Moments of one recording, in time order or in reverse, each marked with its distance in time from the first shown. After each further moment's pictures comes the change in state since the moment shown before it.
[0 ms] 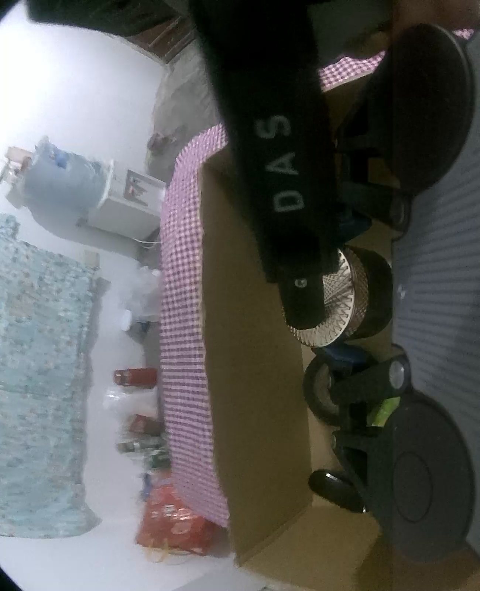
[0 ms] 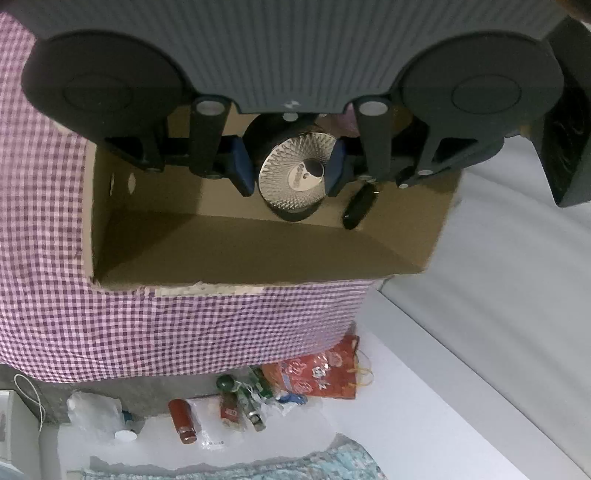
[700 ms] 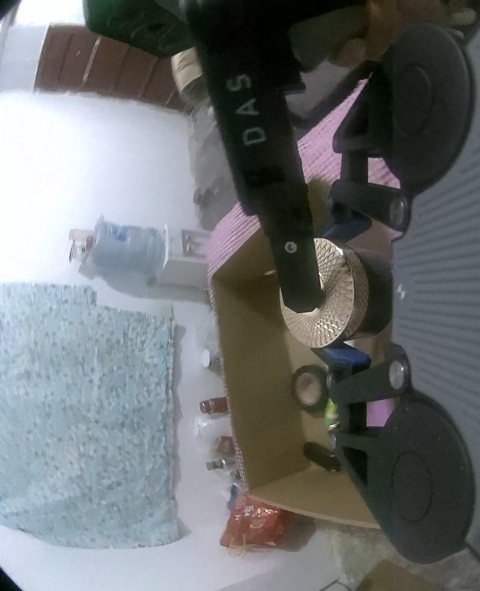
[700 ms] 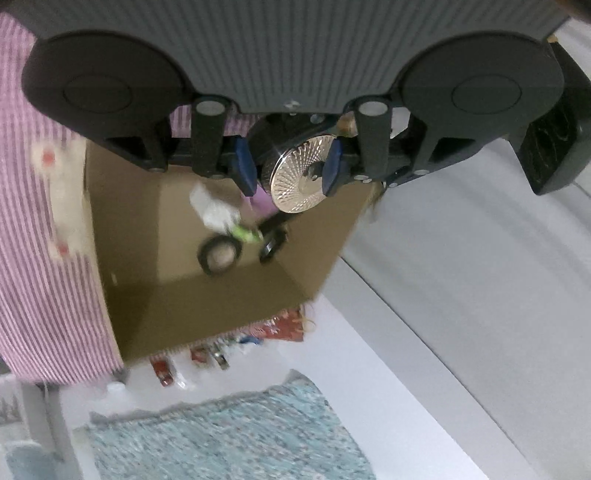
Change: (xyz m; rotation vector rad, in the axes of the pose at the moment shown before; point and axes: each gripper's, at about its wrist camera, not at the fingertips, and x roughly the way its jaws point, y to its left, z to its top) left arm -0.151 -0.018 -0.109 0.173 -0.290 -0.066; right arm -0.115 0.048 -0.168 -0.016 -0.294 0.136
